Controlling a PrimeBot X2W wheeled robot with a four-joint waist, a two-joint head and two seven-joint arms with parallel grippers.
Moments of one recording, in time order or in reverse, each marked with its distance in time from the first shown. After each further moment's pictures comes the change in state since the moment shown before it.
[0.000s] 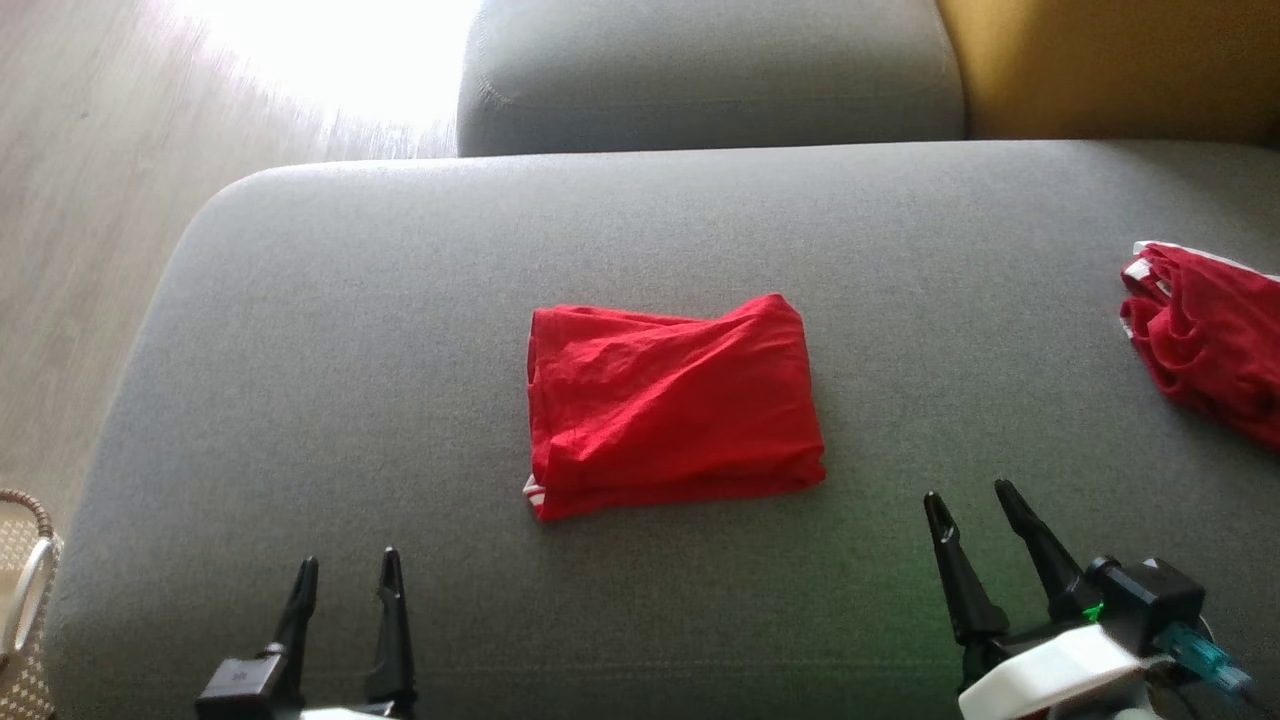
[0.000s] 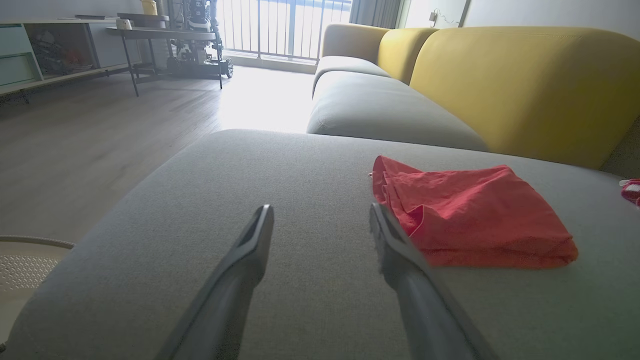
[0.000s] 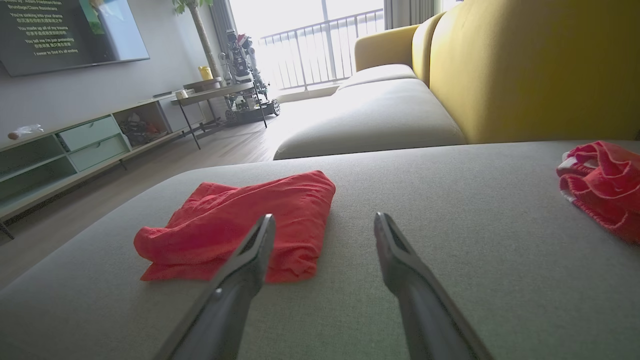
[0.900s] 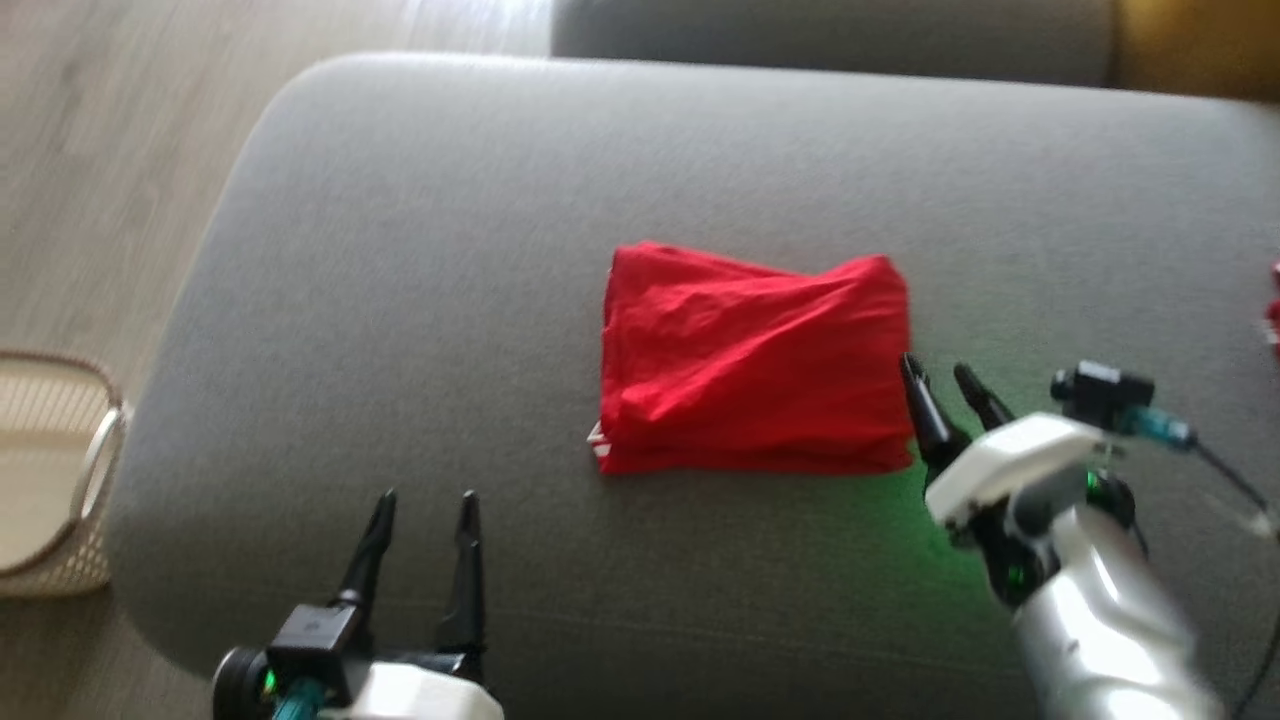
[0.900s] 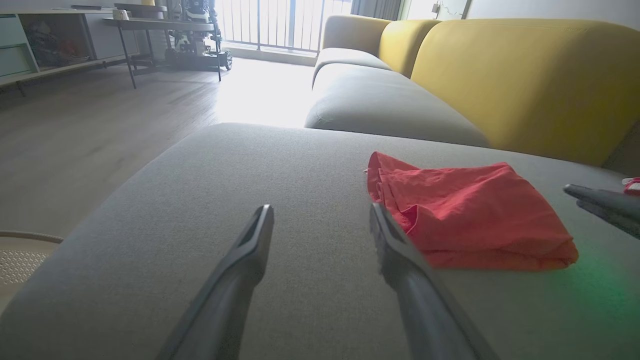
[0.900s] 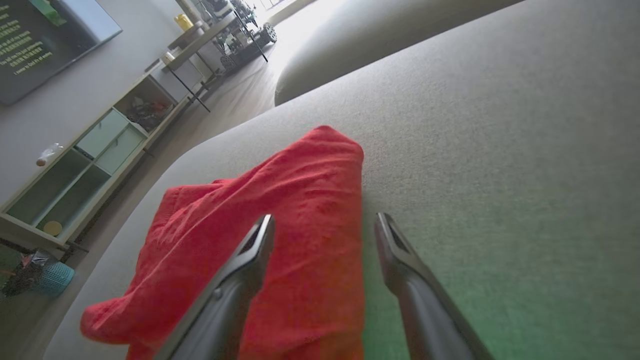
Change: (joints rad) left arm -0.086 -0.001 -0.123 -0.033 0.019 0.013 0.000; right arm -0.543 -0.002 0.023 0.662 0.310 0.000 0.095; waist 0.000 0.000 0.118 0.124
